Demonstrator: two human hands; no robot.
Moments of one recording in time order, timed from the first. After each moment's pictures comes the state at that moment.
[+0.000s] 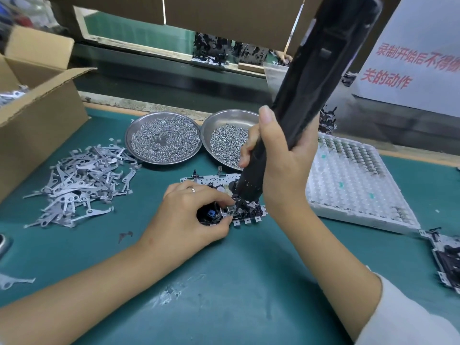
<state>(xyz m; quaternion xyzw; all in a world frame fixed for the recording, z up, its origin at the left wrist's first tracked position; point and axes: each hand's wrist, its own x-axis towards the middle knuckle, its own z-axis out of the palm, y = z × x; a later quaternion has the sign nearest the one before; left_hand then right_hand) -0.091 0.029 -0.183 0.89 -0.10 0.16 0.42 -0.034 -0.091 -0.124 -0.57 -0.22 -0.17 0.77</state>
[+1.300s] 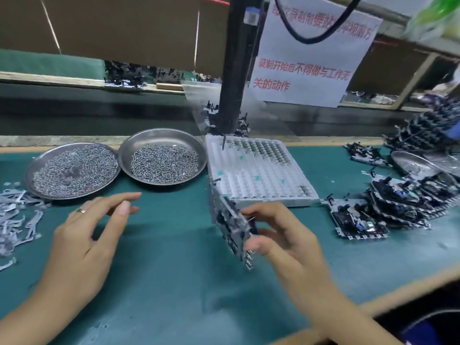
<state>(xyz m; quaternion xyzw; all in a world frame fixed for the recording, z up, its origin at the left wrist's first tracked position) -0.088 0.043 -0.202 0.83 -0.11 0.25 0.49 -0.145 -0.212 -0.143 -0.76 -0.17 -0.12 0.61</state>
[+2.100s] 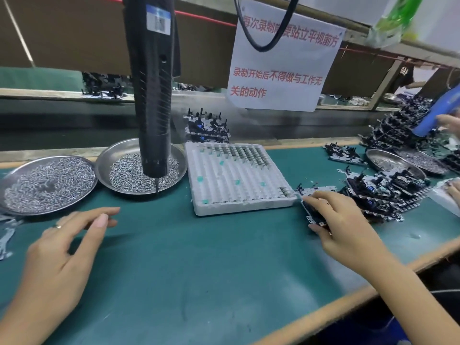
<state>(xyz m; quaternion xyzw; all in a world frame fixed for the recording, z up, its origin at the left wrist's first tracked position) -0.066 0.058 -0.232 0.83 -0.11 0.24 0.49 -0.126 -0.365 -0.158 -0.97 -0.10 -0.23 0.00</state>
